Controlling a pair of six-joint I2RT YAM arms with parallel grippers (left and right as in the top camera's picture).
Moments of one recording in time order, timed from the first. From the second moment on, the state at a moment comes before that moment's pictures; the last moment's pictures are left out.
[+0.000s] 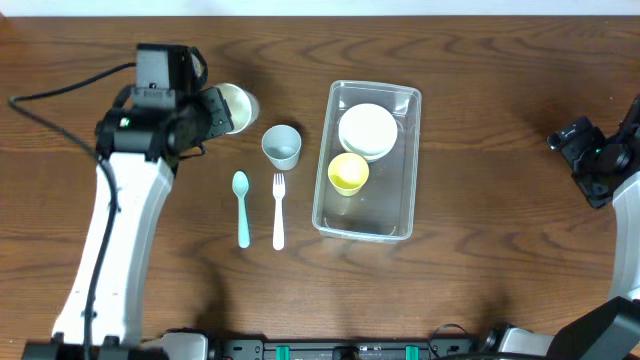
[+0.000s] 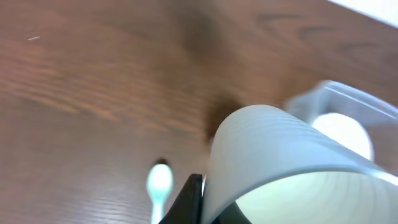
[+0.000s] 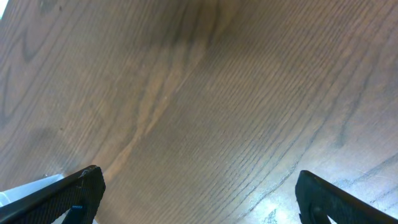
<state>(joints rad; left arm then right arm) -0.09 1.45 1.42 -0.89 0.08 -0.37 -0.44 1.47 1.19 -0.80 -0.09 0.58</state>
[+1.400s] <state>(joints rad) -0.69 1.79 1.42 -0.67 0.13 -0.22 -0.44 1.47 1.19 -0.80 -0.09 0.58</state>
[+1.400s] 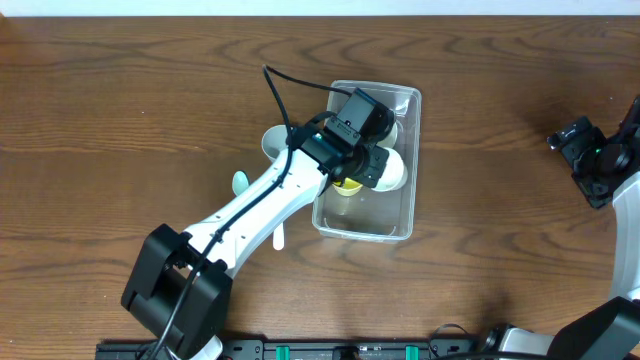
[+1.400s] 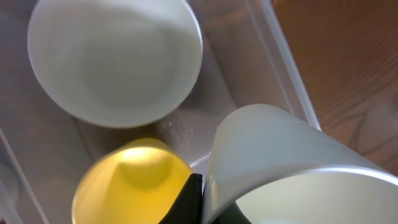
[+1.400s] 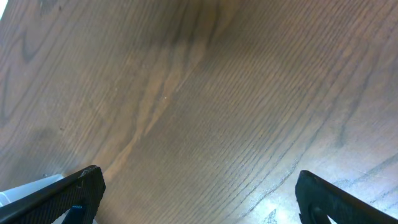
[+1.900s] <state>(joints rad) -0.70 1.86 1.42 -0.63 0.07 -0.19 -0.44 1.47 1.19 -0.80 -0.09 0.58</state>
